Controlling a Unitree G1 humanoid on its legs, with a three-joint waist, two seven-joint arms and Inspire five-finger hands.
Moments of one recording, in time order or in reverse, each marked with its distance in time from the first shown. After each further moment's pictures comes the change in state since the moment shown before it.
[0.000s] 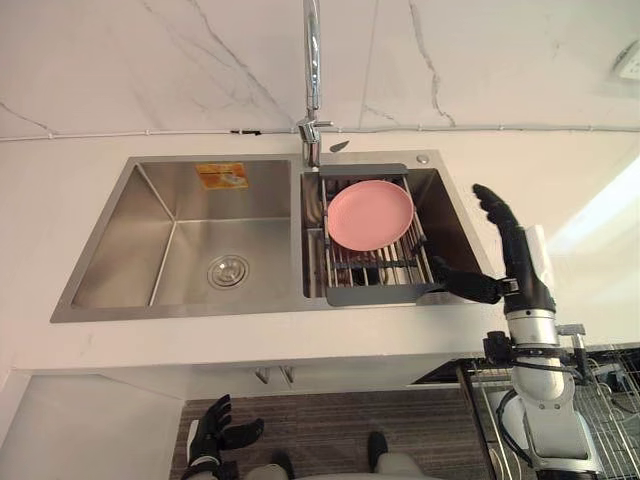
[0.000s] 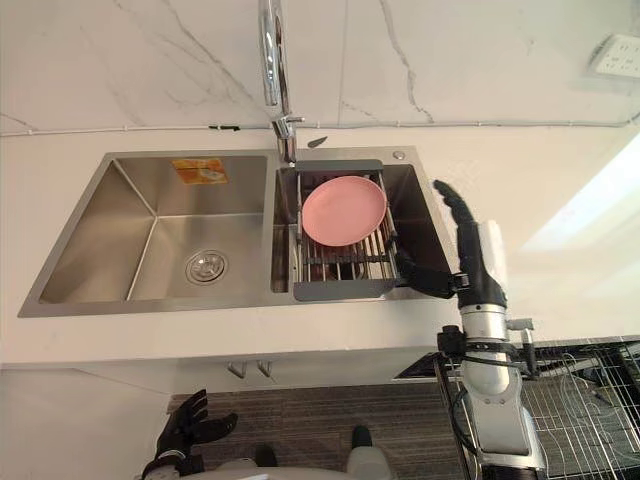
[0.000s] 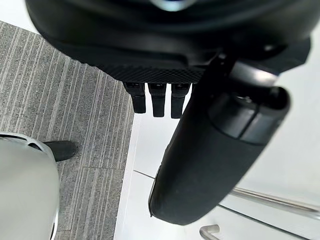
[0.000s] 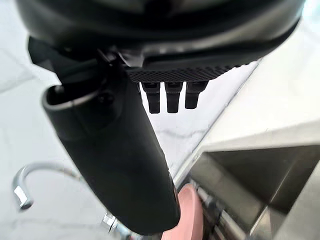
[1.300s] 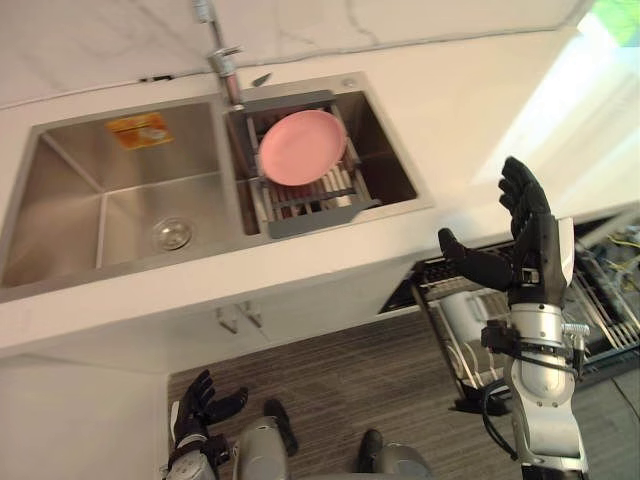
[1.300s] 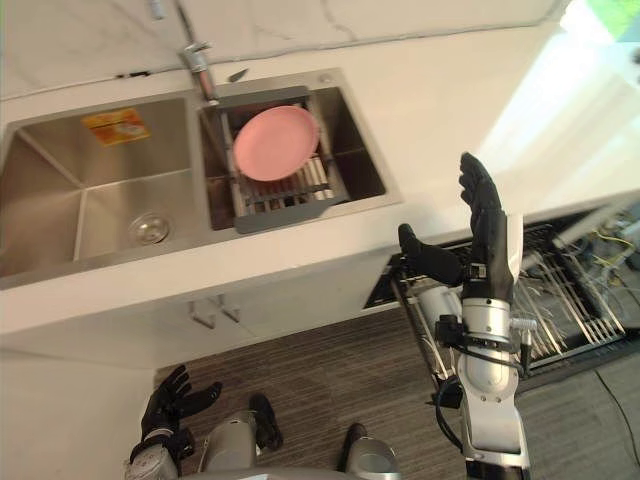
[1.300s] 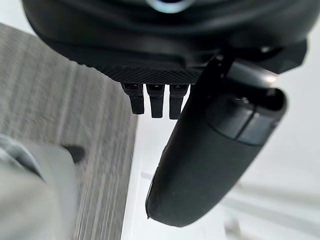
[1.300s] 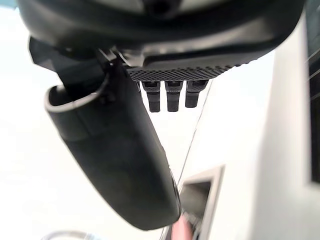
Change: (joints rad) left arm -0.033 -0.025 0.158 -0.082 -0.079 -0.012 0.001; right arm -0.074 0.046 0.078 -0.076 0.212 -0.032 0.010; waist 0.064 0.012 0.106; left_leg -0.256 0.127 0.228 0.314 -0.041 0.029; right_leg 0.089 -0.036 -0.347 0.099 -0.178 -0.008
